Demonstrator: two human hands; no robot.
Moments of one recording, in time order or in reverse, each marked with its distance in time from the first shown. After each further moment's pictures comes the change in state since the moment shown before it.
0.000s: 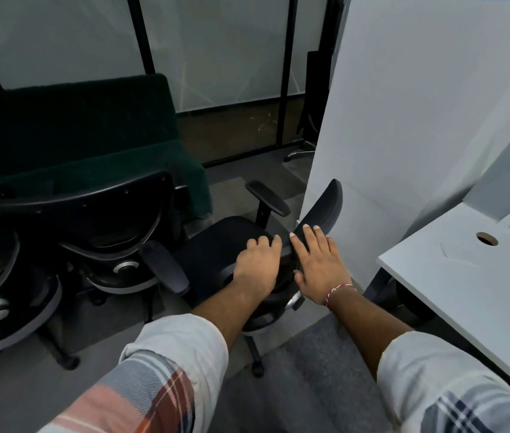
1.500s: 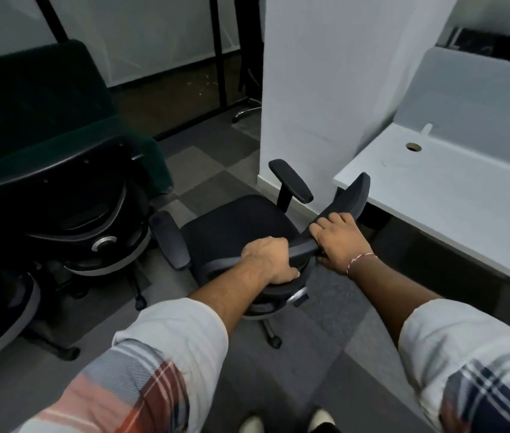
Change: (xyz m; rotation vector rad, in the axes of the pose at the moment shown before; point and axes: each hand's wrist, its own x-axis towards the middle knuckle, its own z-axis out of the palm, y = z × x) left_hand -0.138 0.041 0.007 -0.131 -0.362 0.254; right_hand -0.173 -0.025 -0.021 -0.153 -0.117 0.086
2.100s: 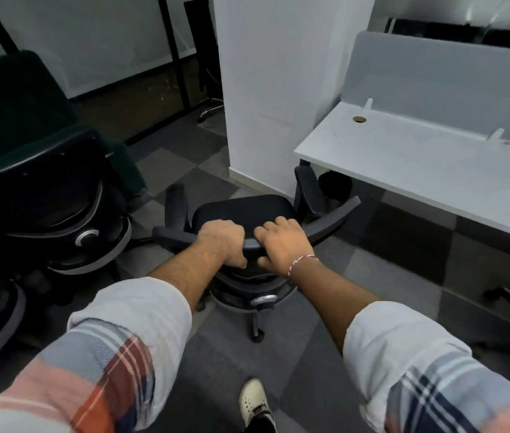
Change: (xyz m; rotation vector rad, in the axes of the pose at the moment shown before) left_hand -0.109 -0.013 0.021 0.413 -0.044 0.110; right_hand -0.113 -0.131 -0.034 0.181 0.027 0.106
